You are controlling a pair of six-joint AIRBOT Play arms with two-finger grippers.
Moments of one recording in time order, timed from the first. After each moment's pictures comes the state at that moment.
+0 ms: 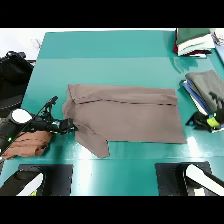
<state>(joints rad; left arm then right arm) -0.07 -0.87 0.54 0.86 -1.08 -1.47 -0.61 -1.09 0.76 -1.27 1.47 1.32</state>
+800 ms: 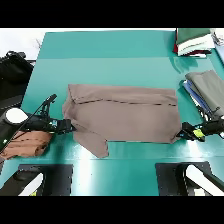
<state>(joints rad) -0.07 -0.78 0.57 0.93 -1.17 -1.49 -0.54 -1.00 0.54 -1.16 1.35 1.31</state>
